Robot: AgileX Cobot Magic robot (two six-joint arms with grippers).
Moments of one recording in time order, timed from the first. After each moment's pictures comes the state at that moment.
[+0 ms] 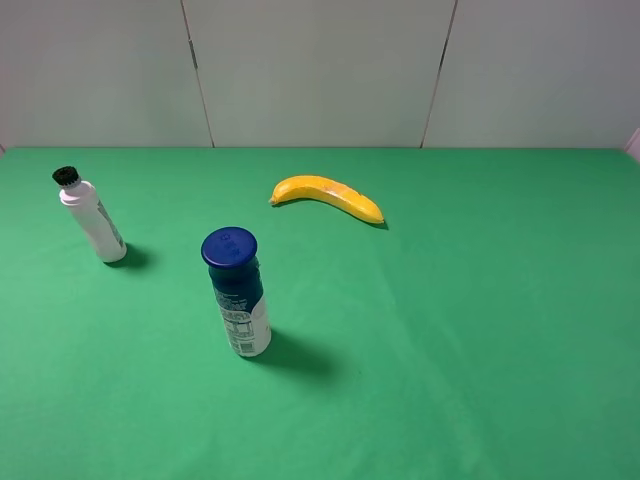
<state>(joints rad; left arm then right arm) 0.06 0.42 -0.82 0.01 1.08 0.01 -0.08 -0.01 -0.49 -0.01 1.03 0.02</state>
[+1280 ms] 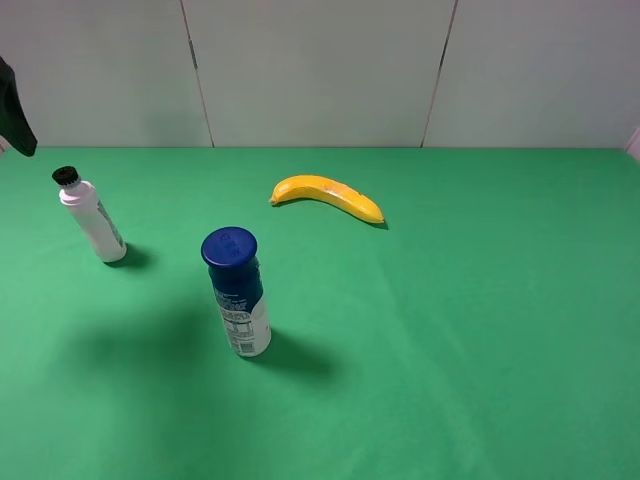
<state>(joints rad) 0.03 1.43 -1.19 0.02 1.06 -0.14 -0.08 -0.01 -0.49 -0.01 1.03 0.02</state>
